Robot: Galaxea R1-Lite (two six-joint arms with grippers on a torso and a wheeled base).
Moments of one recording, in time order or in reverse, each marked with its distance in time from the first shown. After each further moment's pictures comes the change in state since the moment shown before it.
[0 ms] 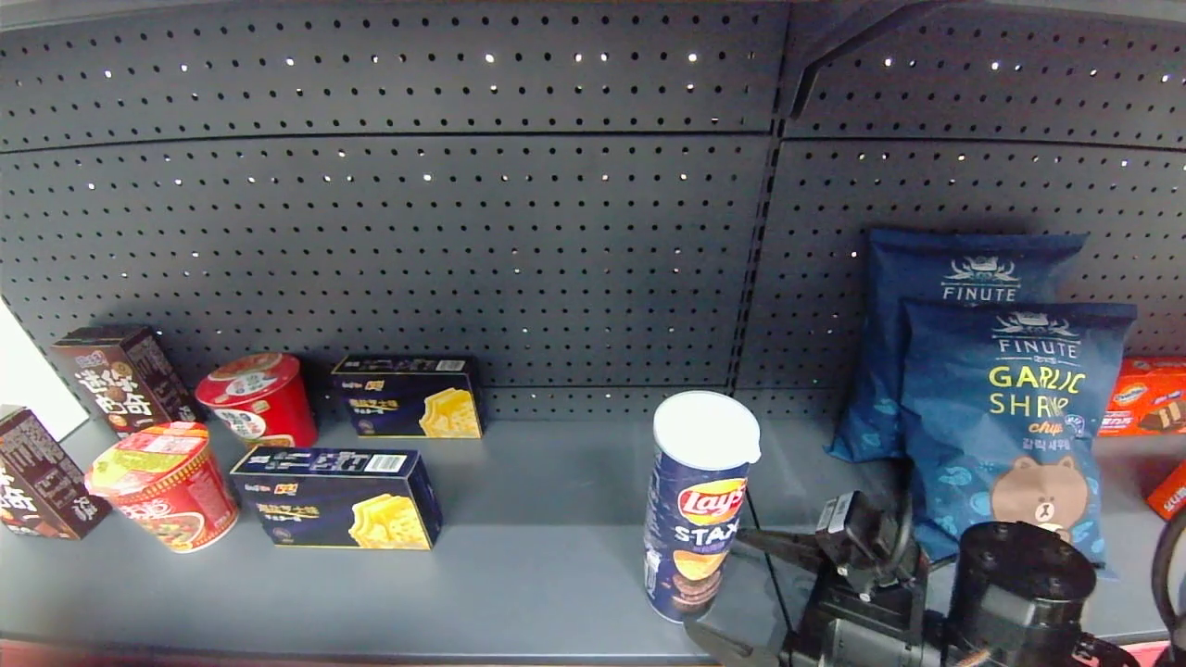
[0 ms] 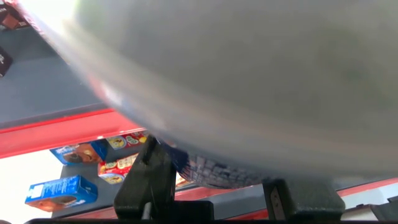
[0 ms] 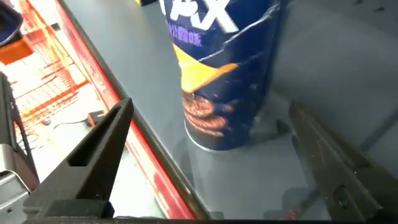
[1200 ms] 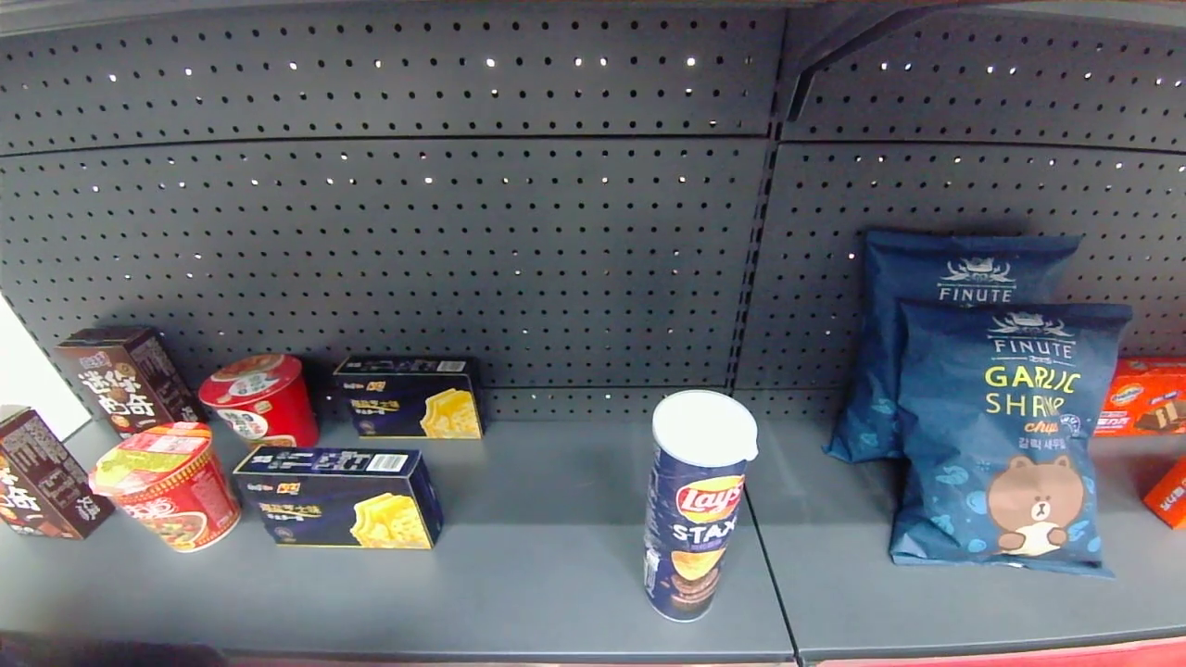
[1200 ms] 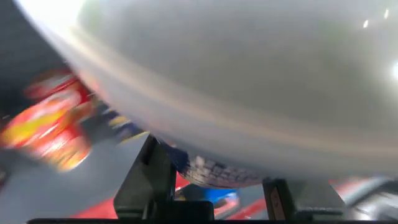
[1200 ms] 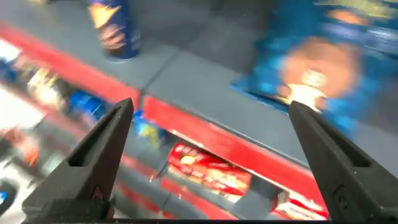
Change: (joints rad) left arm -0.003 0.293 -0.417 0.005 -0.307 0.060; right arm -0.179 -1.520 -0.140 1.665 -0.345 -0.062
